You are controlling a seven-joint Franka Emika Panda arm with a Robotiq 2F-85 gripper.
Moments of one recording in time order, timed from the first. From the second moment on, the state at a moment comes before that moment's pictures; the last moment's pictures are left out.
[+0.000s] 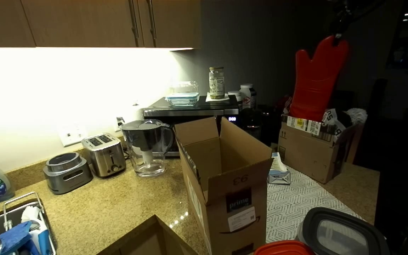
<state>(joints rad) -0.43 0.08 -0.22 -1.37 0.21 1.38 -1.16</state>
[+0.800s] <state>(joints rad) -0.41 0.06 -0.30 -1.42 0.22 1.40 -1.09</state>
